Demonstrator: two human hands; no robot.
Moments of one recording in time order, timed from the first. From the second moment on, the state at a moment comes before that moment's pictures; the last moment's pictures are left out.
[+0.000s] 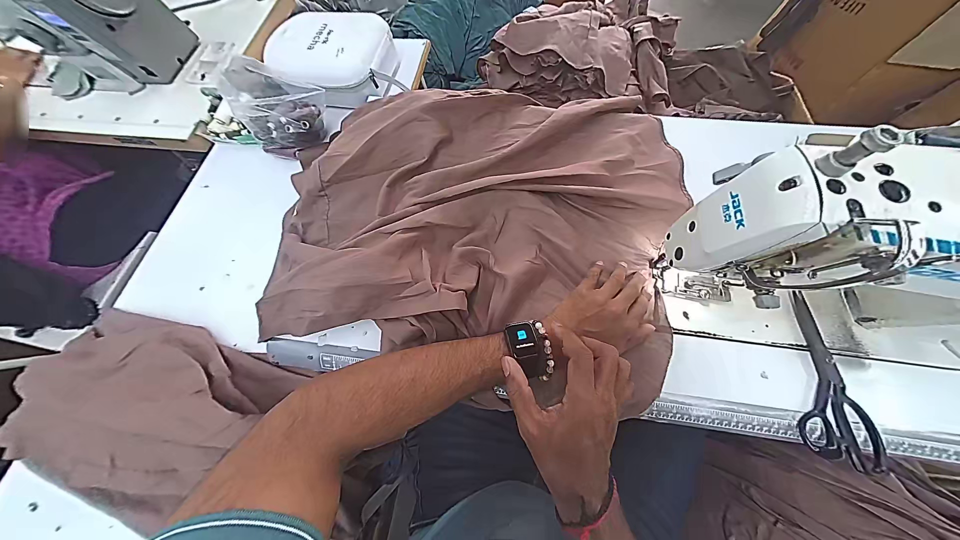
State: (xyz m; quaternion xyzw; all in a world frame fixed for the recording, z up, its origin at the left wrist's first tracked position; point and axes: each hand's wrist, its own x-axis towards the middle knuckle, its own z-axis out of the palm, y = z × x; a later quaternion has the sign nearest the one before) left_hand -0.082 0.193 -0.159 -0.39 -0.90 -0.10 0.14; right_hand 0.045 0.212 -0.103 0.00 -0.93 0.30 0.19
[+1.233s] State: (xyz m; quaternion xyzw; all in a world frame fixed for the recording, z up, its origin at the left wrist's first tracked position) left_hand -0.085 0.194 -0.170 -0.39 -0.90 -0.10 0.19; right_hand 0.048 0.216 -0.102 0.08 -0.93 0.32 0.18
